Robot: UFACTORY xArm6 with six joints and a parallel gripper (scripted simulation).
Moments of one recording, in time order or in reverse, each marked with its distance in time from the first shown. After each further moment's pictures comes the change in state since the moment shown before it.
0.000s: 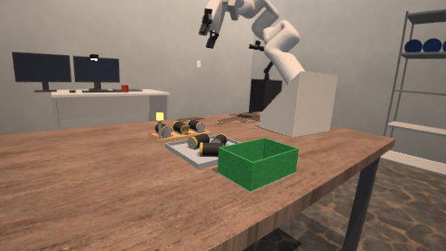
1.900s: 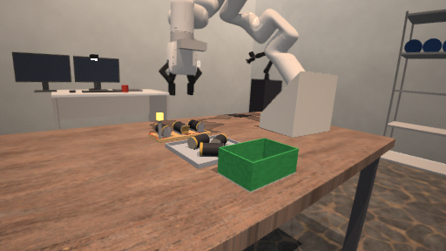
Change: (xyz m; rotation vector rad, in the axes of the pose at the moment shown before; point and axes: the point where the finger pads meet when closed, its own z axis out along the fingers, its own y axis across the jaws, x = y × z) arm 0.008 0.072 0.235 0.412 0.051 0.604
